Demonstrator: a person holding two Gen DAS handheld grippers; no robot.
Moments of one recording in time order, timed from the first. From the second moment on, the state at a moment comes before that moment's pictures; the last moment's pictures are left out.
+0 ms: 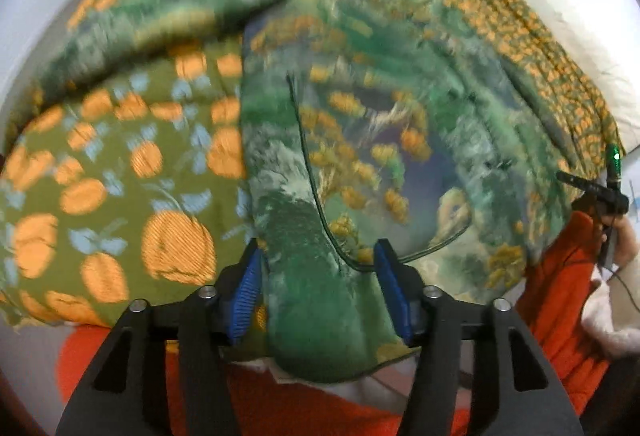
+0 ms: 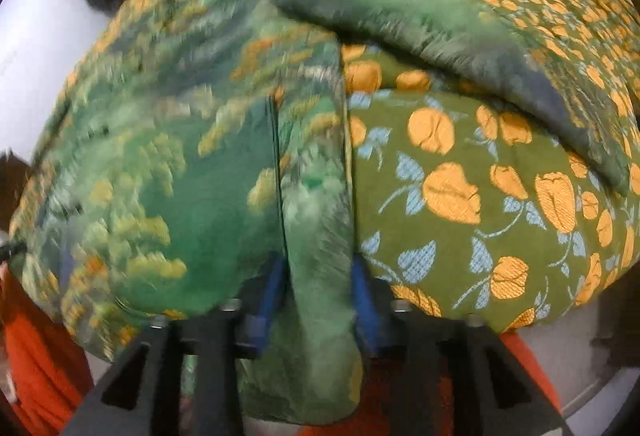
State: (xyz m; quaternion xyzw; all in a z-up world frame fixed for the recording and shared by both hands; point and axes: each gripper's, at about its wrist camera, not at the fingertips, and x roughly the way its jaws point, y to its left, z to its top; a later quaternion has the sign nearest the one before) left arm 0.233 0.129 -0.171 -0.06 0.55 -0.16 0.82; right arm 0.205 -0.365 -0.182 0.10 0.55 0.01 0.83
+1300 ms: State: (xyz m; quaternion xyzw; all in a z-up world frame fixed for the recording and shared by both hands) left arm 0.269 0.045 -0.175 -0.09 0.46 -0.11 0.88; right arm 0.262 -0.546 -0.095 0.32 0.26 -0.20 0.89
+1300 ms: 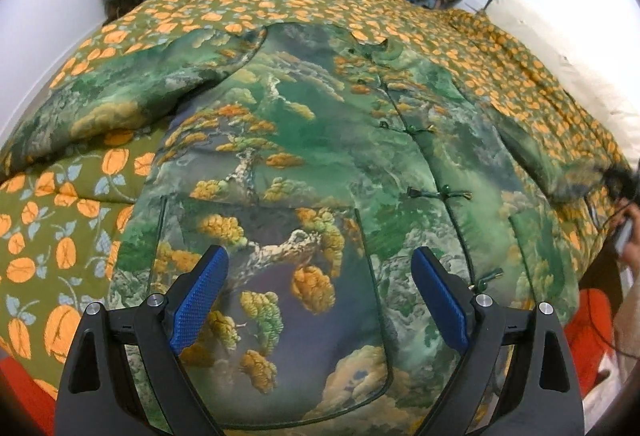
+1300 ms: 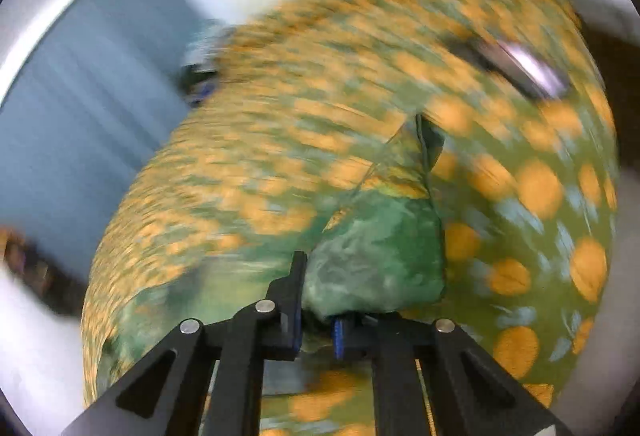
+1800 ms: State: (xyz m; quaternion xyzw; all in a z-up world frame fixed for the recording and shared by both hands) left arm 0.254 0.071 -0.180 -0.12 0.45 -0.10 0.88; right arm 0.361 -0.205 -0.065 0.08 0.31 0.07 0.95
